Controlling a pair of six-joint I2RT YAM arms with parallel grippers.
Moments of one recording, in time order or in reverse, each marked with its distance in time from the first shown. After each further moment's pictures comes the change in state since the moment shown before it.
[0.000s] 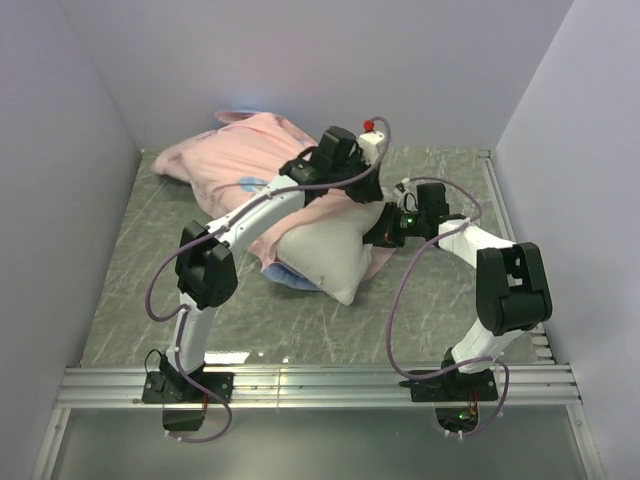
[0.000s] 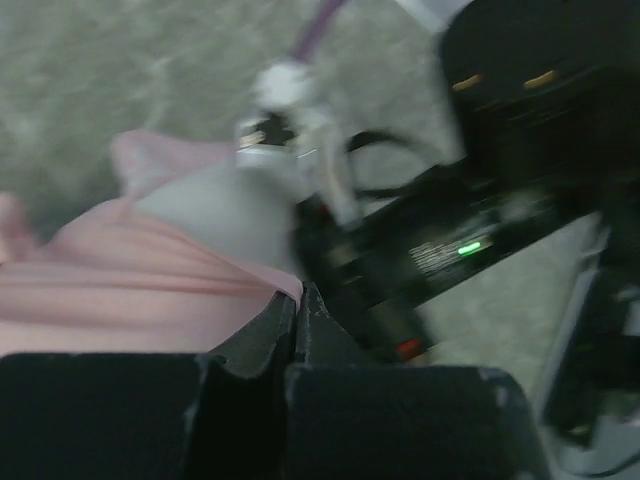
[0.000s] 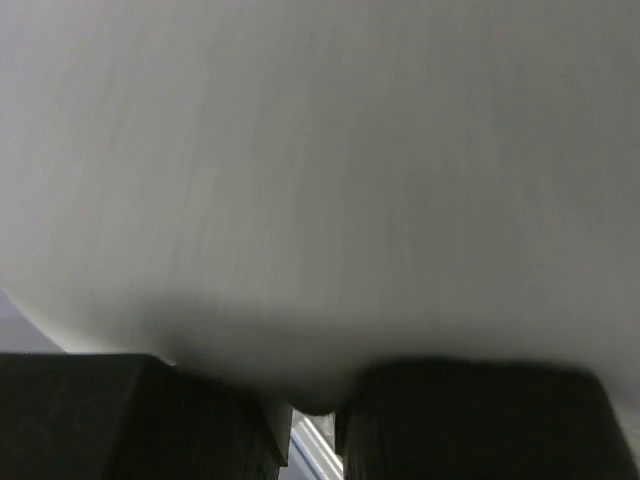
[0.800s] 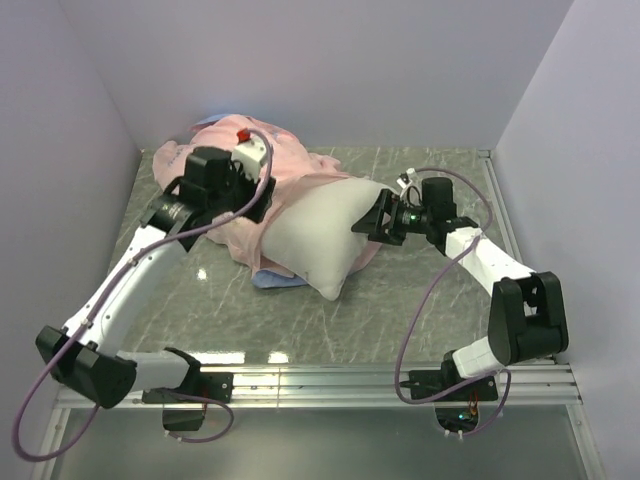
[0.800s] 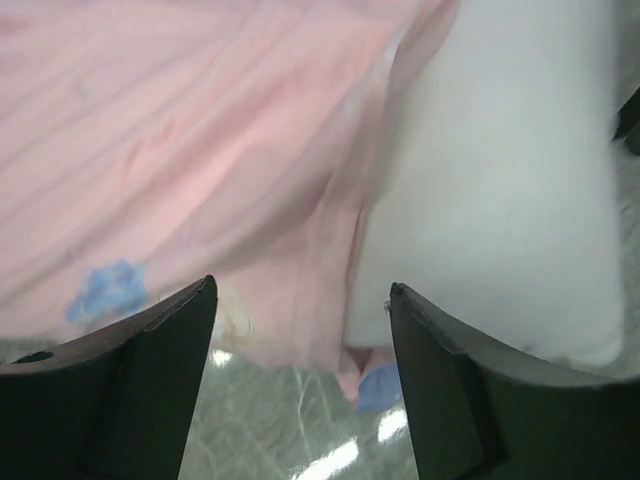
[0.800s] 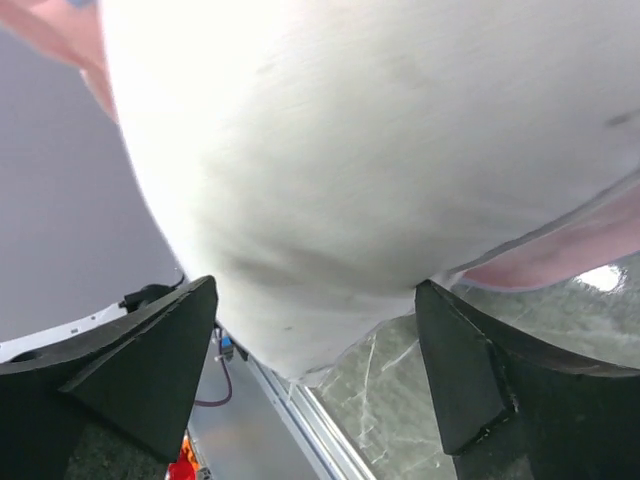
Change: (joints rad) left arm 0.261 -0.815 -0.655 -0.105 -0.333 0.222; right arm 0.034 -0.180 -0.025 0.018 0.029 0.080
